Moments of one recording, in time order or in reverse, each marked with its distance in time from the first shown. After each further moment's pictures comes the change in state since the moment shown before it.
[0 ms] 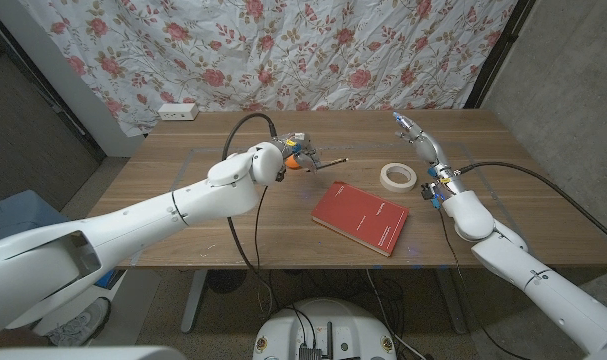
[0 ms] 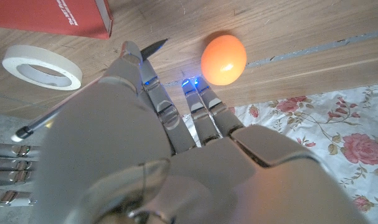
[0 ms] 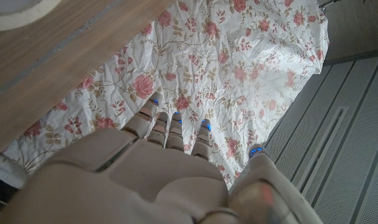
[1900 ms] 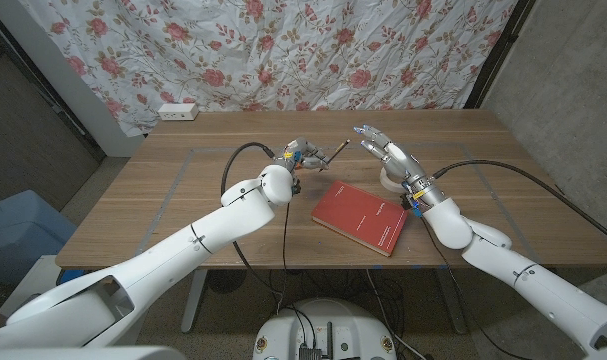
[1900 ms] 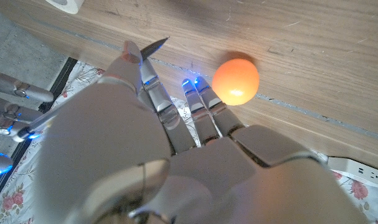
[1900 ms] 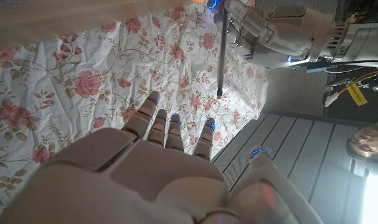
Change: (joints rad) left arm 0.272 -0.200 -0.231 0.045 -0.298 -0.016 0.452; left_hand -0.003 -0.006 0.008 -0.001 -0.002 0.001 0.009 0.000 0.000 0.005 0.005 -0.002 0.000 0.000 0.000 0.005 0.000 0.013 -0.005 0.000 0.002; right arm 0.064 -0.020 -0.132 0.027 -0.426 0.114 -0.207; right_hand -0.005 0.005 -0.021 0.007 0.000 0.034 -0.034 0.014 0.005 -0.033 0.024 0.000 0.005 0.012 0.059 0.005 0.016 -0.012 0.048 0.000 0.002
